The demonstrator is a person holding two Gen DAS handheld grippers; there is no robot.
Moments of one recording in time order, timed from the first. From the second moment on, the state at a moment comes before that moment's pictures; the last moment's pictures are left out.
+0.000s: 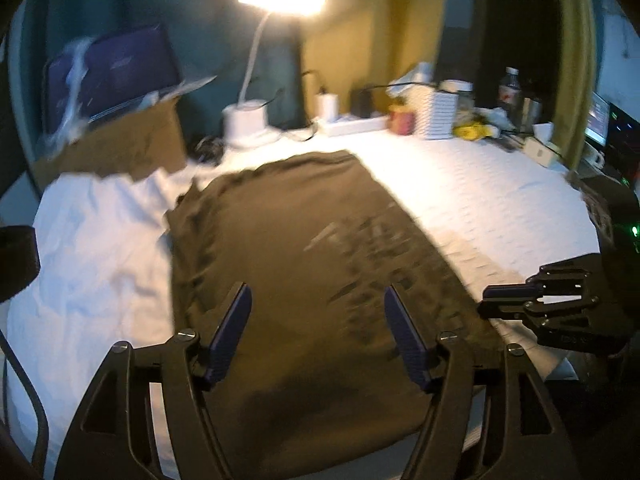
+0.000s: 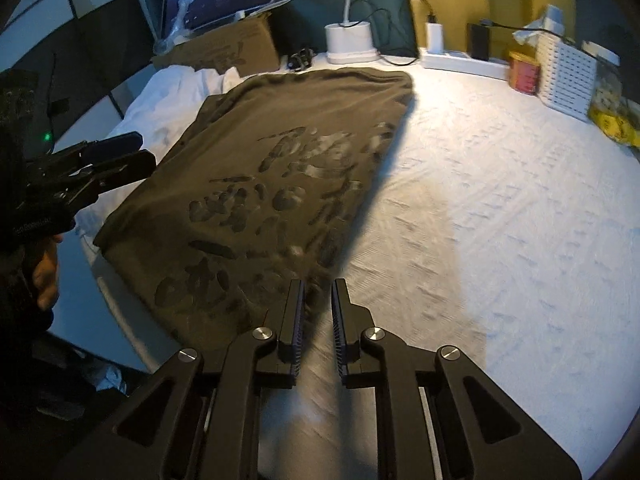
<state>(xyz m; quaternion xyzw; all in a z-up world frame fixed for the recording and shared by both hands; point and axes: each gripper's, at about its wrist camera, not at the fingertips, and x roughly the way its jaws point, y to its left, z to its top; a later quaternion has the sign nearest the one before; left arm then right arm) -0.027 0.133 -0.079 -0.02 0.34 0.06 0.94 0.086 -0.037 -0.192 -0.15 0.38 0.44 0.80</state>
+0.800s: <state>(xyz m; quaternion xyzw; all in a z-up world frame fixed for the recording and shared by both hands) -0.016 0.051 0.003 -0.01 0.19 -0.01 0.98 0.102 -0.191 -0.092 -0.07 0.25 0.25 0.93</state>
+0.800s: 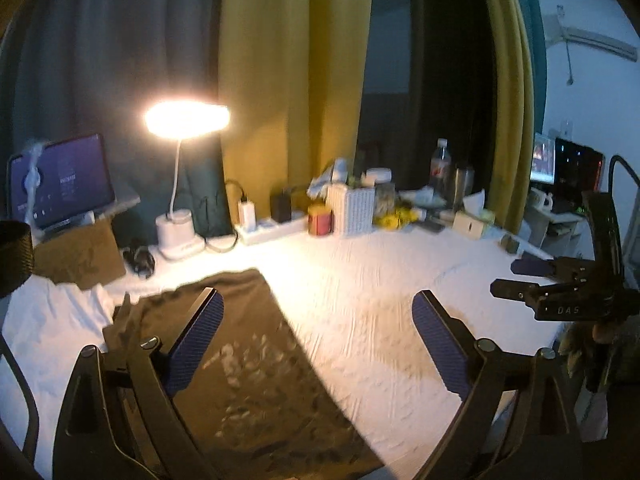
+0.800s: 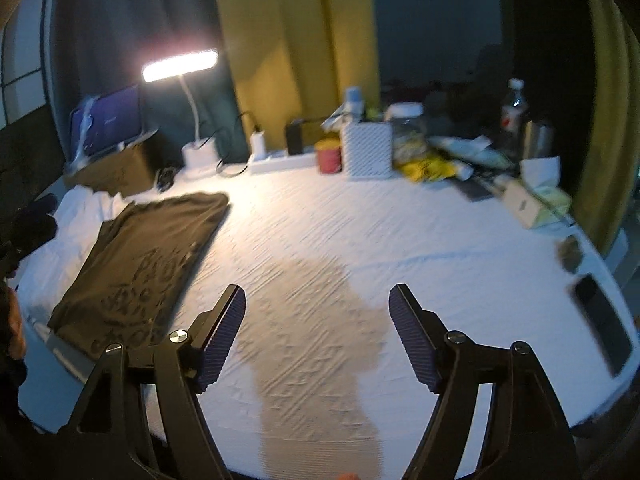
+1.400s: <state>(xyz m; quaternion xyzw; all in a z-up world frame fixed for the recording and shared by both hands) -0.025 0.052 0.051 0.00 0.13 0.03 0.99 0.058 -0.220 -0.013 -0.06 0.14 0.17 0.97</state>
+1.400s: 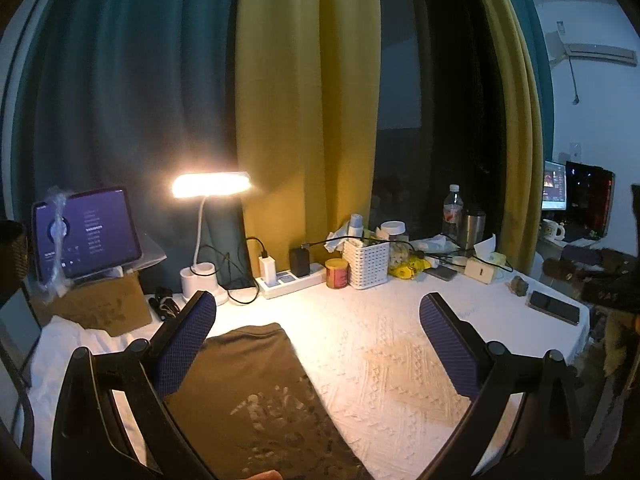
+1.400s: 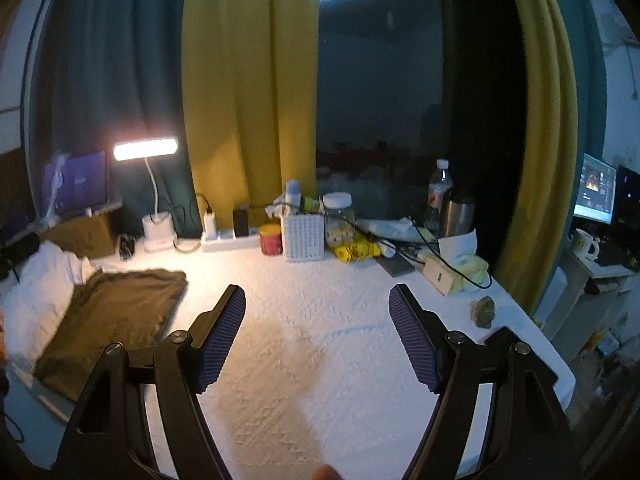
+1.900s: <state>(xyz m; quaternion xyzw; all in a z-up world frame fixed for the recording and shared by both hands) -0.044 0.056 0.076 0.01 0.08 0.03 1.00 0.018 -0.212 0.035 -0.06 0.06 0.16 0.98</state>
